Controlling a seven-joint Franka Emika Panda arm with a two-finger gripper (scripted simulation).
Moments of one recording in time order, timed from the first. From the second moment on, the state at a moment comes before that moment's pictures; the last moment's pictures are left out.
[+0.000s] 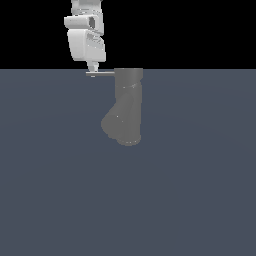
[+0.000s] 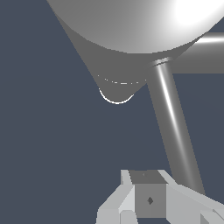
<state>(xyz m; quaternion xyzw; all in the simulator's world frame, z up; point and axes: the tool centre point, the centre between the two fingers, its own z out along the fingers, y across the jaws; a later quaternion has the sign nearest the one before) 0.084 0.118 0.270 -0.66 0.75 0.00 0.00</state>
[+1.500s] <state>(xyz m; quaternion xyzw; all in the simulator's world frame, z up) 0.011 0.104 0.270 -0.66 0.75 0.00 0.01</state>
